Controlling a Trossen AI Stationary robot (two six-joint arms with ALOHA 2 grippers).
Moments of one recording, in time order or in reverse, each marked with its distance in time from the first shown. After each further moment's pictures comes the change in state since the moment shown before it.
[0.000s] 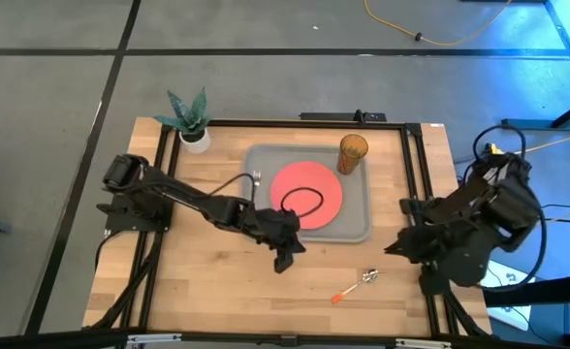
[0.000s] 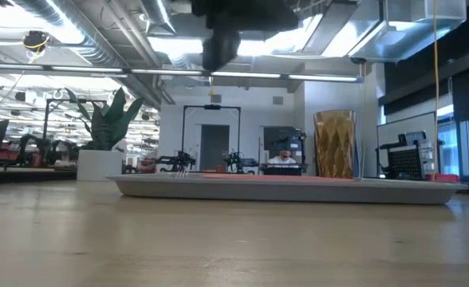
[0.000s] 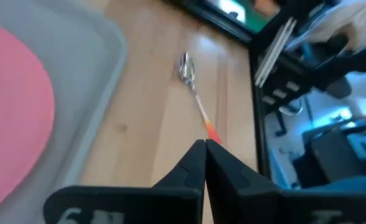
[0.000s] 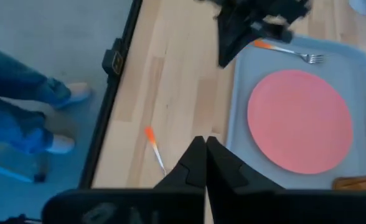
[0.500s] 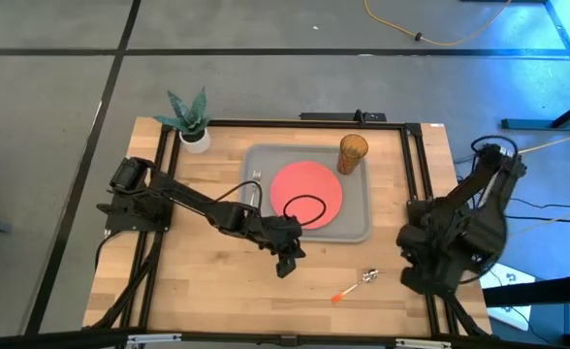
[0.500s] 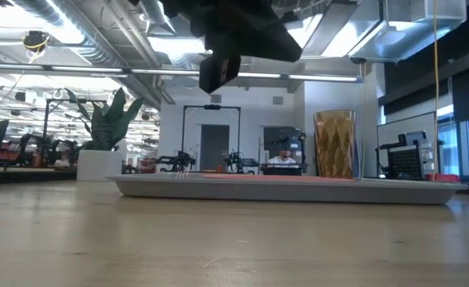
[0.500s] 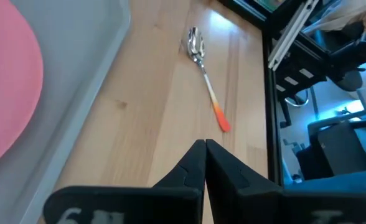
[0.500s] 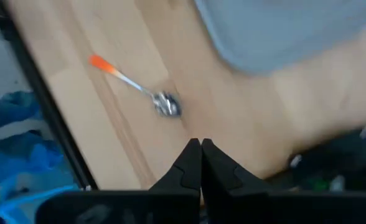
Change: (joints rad) left arm -0.019 0.066 -0.002 0.018 0.001 -0.046; right arm 0.110 -0.186 -0.660 0.083 -0.154 0.854
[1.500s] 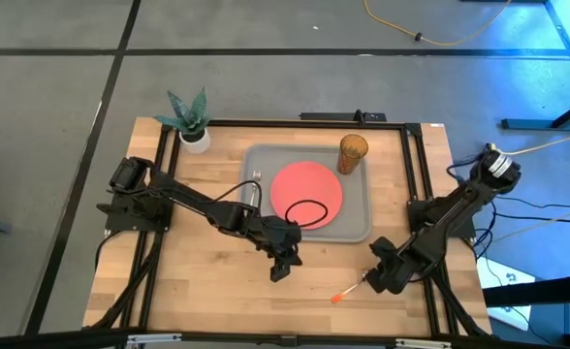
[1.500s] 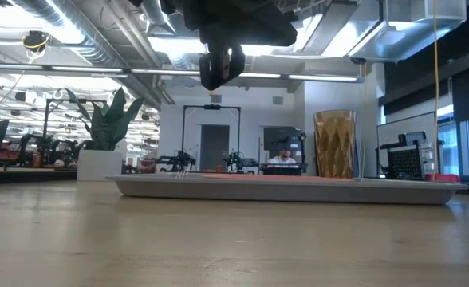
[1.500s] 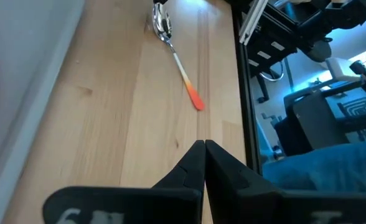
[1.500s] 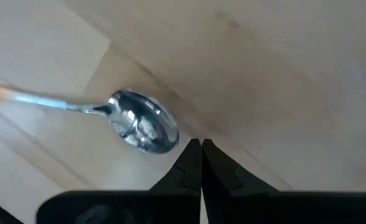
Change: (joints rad) left arm 0.002 -0.006 0.000 -0.005 0.142 0.057; right arm -0.118 0.089 -0.727 0.904 -0.219 0.340
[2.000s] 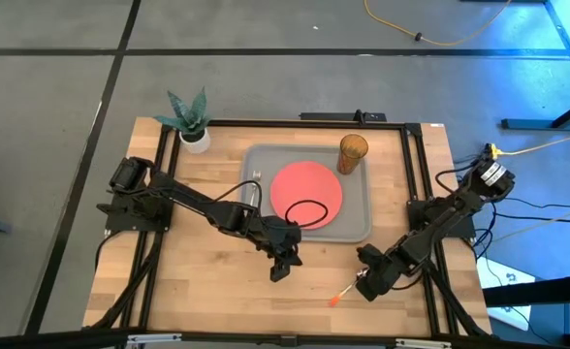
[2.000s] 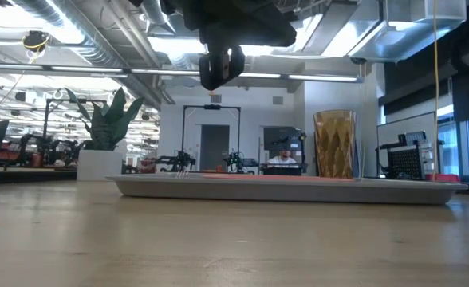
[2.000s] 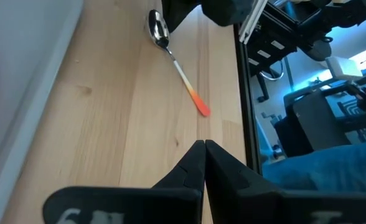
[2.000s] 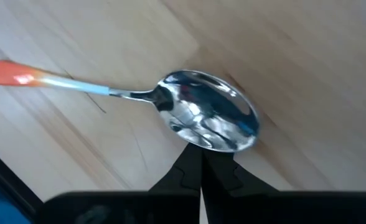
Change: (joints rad) left arm 0.000 0.000 0.000 -0.002 0.002 0.000; right arm -0.093 0.139 0.009 0.237 -0.030 -0.196
